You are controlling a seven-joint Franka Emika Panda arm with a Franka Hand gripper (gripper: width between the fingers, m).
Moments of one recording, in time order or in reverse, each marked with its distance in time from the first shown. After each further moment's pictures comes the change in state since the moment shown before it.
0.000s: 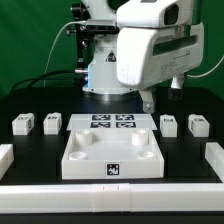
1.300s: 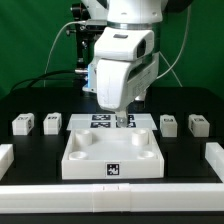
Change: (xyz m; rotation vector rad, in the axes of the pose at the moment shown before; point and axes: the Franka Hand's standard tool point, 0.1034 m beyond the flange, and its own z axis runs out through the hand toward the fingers) arm -0.077 -0.030 0.046 0.048 -0.032 -0.225
